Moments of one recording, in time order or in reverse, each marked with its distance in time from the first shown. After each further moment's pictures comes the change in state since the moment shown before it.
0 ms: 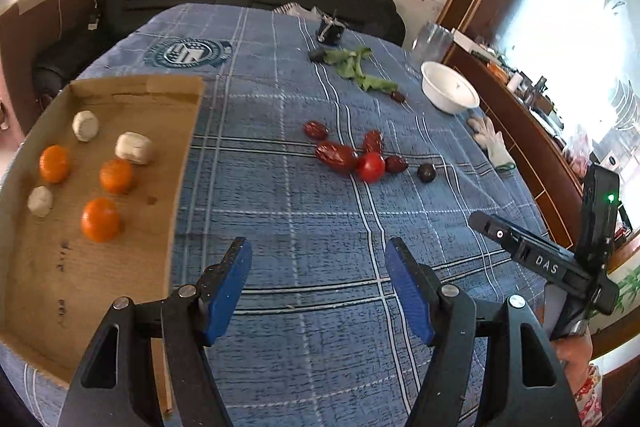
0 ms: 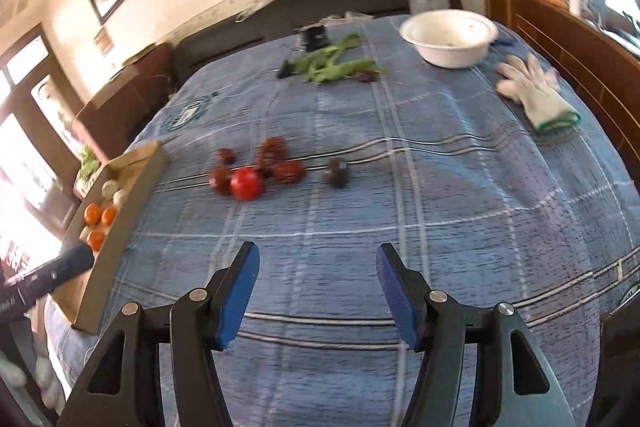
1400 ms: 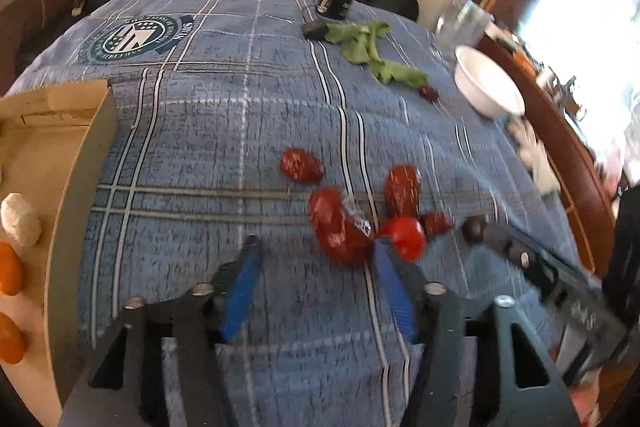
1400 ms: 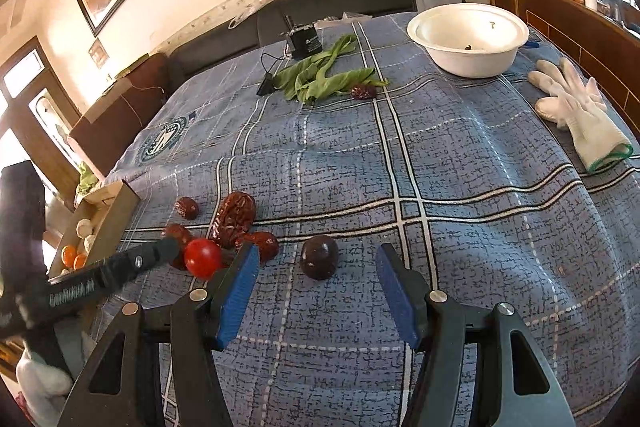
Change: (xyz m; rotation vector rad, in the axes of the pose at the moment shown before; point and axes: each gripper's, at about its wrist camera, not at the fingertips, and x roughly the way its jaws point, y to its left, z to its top) left arm 0.121 -0.005 0.058 -0.001 0.084 0.021; right arm 0.070 -0.012 0.049 0.017 -0.011 0.024
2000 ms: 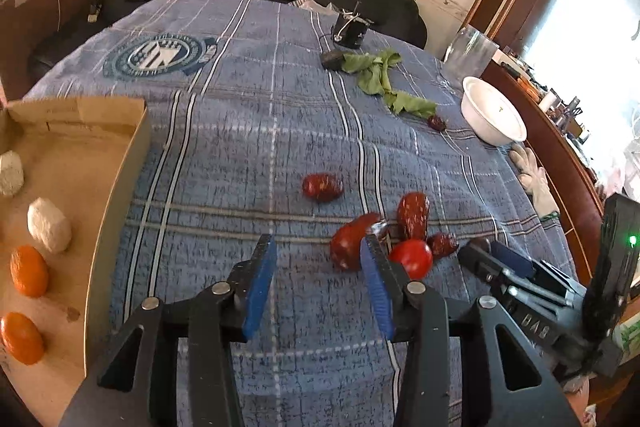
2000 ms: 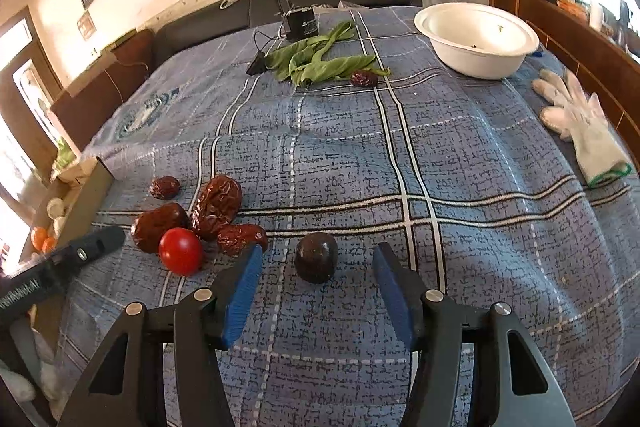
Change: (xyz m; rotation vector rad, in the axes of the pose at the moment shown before) left arm -0.016 0.012 0.009 -0.039 -0.096 0.016; right arm 0.021 0.019 0.001 -0.096 0.047 -0.114
